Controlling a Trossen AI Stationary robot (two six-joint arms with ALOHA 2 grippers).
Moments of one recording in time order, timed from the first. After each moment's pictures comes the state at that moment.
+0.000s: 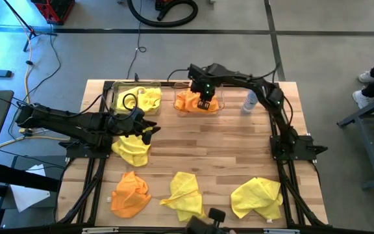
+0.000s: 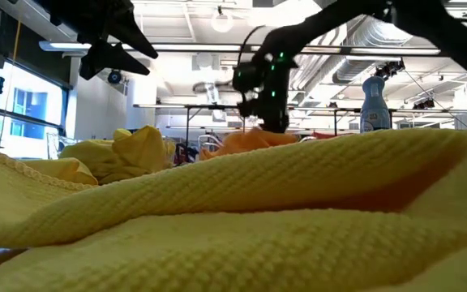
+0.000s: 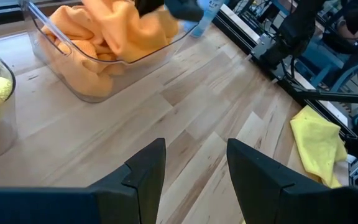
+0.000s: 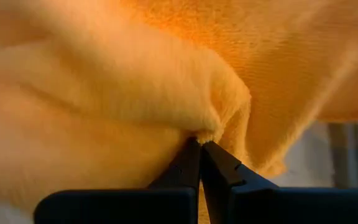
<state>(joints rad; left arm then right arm) -0.10 0.90 0.66 -0.31 -0.39 -0.77 -0.54 2.18 1.92 -1.15 0.02 -0.24</state>
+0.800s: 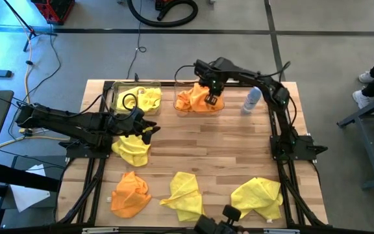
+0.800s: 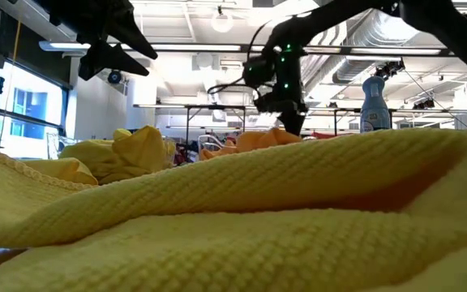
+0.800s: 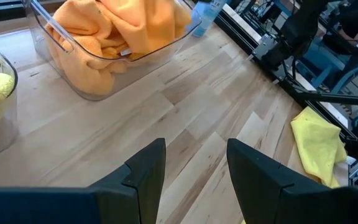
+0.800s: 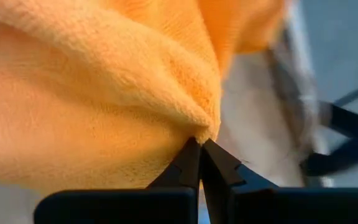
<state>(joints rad) -0.10 0.90 0.66 -0.32 -0.39 -0.78 -0.58 2.12 1.92 -1.31 0.17 -0.13</state>
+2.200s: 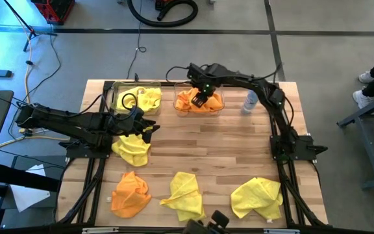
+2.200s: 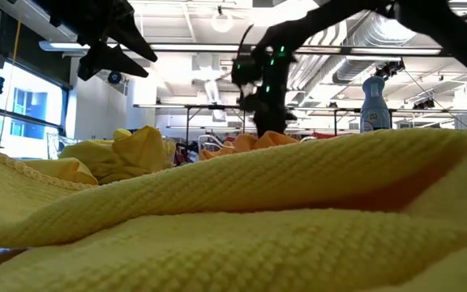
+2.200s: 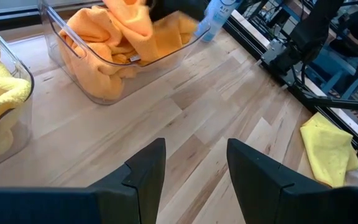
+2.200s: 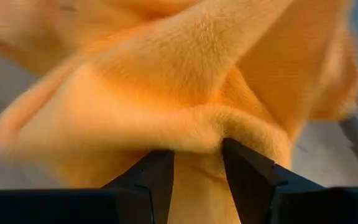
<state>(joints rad) -0.09 0.90 0.66 -0.33 -0.43 -0.78 -0.52 2.16 1.92 -1.12 0.05 0.11</state>
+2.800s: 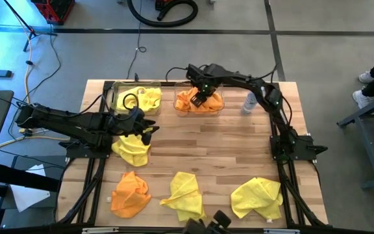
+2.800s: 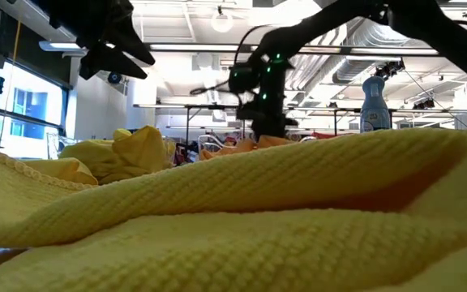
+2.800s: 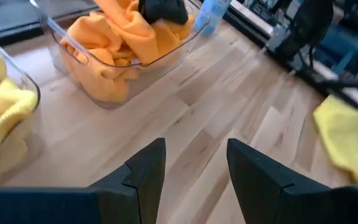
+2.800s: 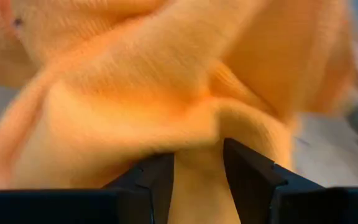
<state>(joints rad) -0.09 0.90 0.66 -0.35 -0.43 -0.68 -0.52 2.21 1.95 -1.13 0.08 0.18</state>
